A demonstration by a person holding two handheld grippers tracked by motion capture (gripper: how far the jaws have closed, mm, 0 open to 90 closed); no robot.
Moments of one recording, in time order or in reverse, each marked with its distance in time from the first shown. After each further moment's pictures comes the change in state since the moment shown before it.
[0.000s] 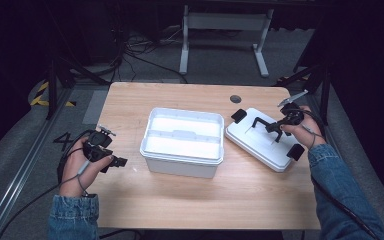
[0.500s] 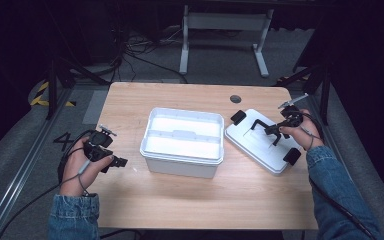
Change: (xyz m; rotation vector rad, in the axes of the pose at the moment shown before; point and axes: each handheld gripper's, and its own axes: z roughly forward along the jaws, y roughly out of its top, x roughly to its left) left arm 0.001 0.002 0.002 0.013 0.003 0.003; right arm -0.009 -0.010 0.009 -0.033 0.023 0.098
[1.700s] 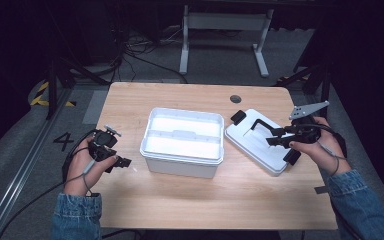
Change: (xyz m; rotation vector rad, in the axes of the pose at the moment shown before) left arm -0.010 0.006 0.003 -0.006 0.003 0.021; right arm 0.106 -0.017 -0.078 -0.140 0.020 -0.265
